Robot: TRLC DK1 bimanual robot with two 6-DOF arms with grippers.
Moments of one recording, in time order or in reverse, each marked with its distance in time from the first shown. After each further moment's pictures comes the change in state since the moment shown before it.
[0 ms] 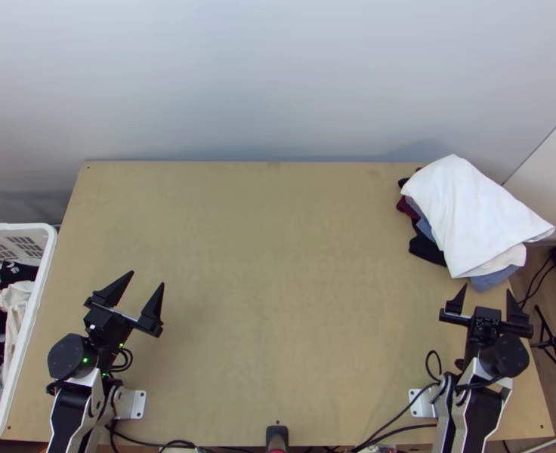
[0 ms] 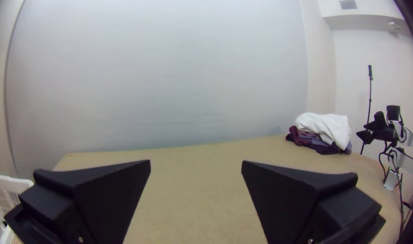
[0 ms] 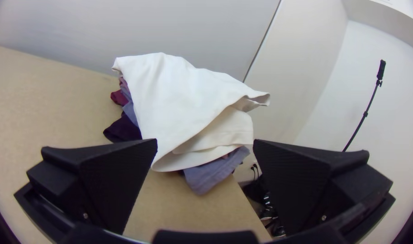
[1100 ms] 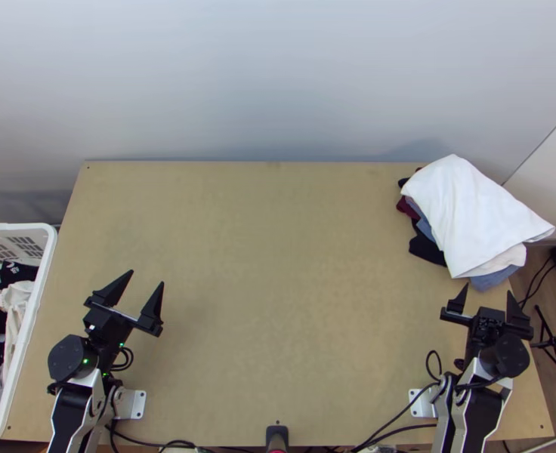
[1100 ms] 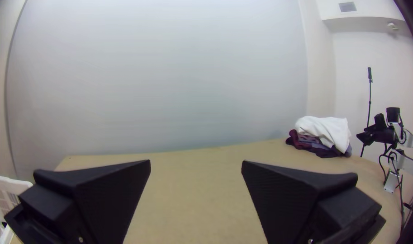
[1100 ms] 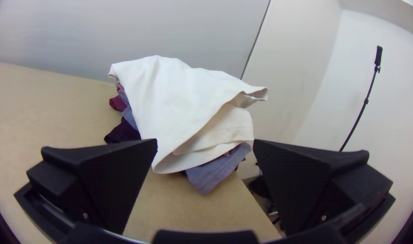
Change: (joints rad) left arm -0.004 -0.001 -0.012 0.037 -0.005 -0.010; right arm -0.012 0.000 0.000 0.000 -0.002 0.075
